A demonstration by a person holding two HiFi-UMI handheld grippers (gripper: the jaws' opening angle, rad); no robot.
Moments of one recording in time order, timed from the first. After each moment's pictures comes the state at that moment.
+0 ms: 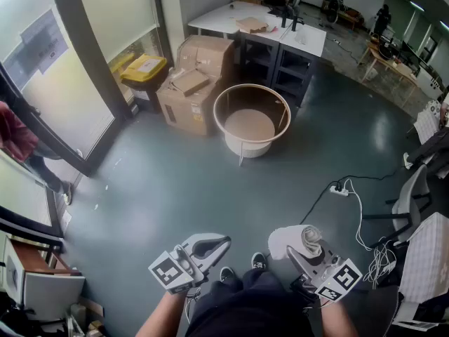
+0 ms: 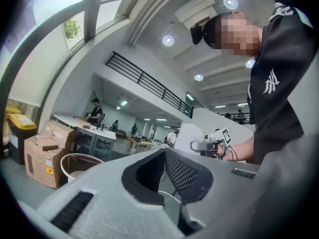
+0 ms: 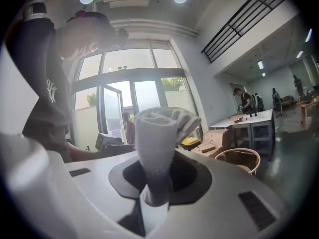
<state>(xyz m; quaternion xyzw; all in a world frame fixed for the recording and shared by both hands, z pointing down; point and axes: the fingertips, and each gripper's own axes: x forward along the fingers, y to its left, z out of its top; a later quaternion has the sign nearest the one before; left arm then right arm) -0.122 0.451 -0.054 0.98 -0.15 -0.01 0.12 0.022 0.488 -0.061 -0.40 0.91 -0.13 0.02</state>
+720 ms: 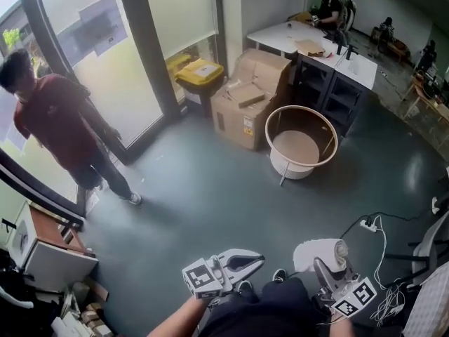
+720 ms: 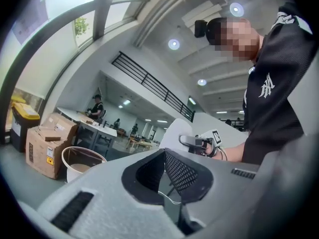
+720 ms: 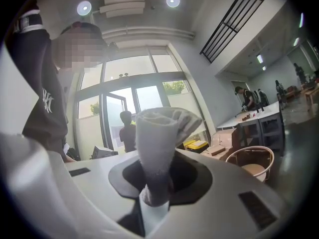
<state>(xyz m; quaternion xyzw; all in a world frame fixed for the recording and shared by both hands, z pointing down) -0.159 0.466 -0.038 0.98 -0.14 -0.03 0.16 -0.016 0.467 -0.065 -0.38 0.91 -0.15 0.07</state>
